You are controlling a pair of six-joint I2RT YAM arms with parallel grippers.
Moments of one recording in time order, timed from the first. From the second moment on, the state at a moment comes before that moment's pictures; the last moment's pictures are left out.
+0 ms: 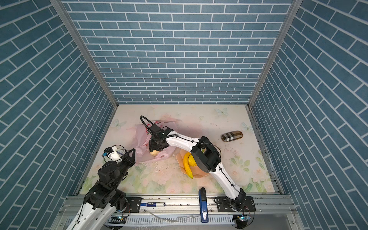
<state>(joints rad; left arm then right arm) -0.41 0.20 0.25 -0.30 -0.22 -0.93 1.03 2.34 1.95 -0.69 -0.17 0.71</state>
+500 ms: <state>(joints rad) -0.41 0.20 0.25 -0.30 -0.23 -0.93 1.04 2.32 1.92 -0.70 -0.17 0.69</state>
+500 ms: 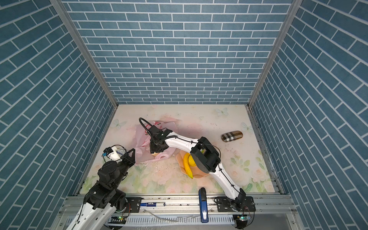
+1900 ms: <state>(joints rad) -0.42 0.40 0.37 -0.23 -0.19 -0.89 0.90 1.37 1.14 -0.88 0.05 0.63</state>
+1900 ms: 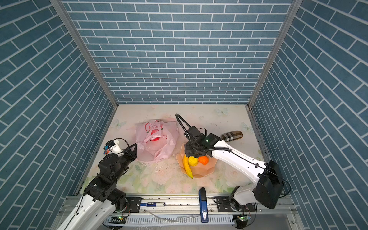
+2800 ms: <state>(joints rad) -0.62 0.53 0.49 -0.24 -0.31 -0.78 0.98 1.27 0.92 -0.98 0.09 0.86</state>
